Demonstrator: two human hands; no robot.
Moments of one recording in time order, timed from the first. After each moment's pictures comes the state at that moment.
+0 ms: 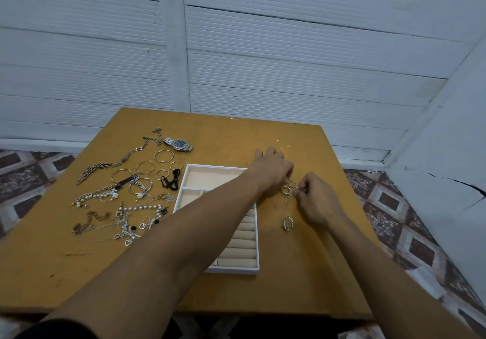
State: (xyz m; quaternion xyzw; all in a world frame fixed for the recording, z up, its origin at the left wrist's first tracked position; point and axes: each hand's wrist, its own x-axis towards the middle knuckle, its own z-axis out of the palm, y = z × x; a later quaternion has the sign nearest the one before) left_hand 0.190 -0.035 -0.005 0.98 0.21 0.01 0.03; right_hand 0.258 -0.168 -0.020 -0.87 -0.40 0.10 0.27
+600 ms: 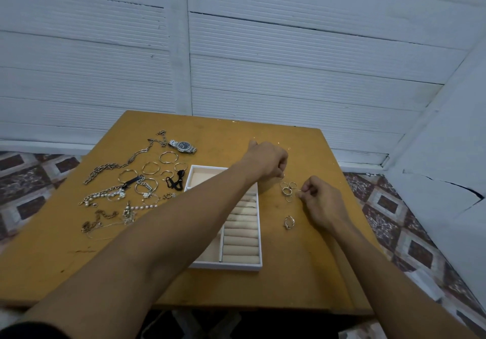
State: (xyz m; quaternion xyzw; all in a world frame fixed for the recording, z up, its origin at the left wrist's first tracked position) left_hand 0.167 -0.025 0.030 0.97 0.22 0.06 0.11; right_hand 0.253 -0.184 -0.016 -0.84 -0.39 0.10 0.35
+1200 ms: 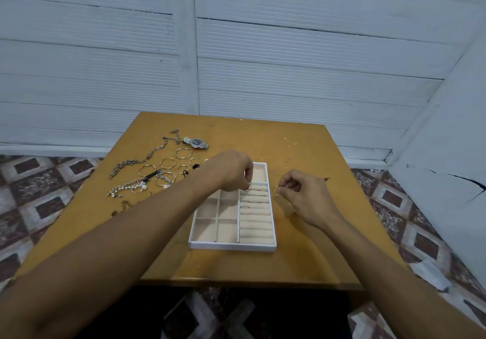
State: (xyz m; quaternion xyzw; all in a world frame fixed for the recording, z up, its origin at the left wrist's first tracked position) left_hand 0.047 -0.031 0.049 0.95 0.28 -0.02 0.15; right_hand 0.175 -0.185 0.012 -0.78 -0.47 0.12 0.40
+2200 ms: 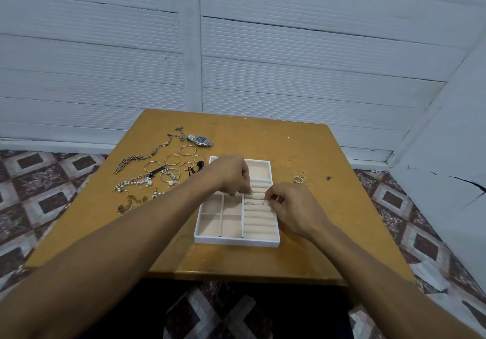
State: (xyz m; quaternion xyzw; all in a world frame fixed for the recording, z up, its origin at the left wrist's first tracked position) left_hand 0.029 -0.036 0.044 0.89 0.35 -0.03 0.28; right_hand 0.147 -0.185 0.003 -0.77 -0.60 0.04 0.23
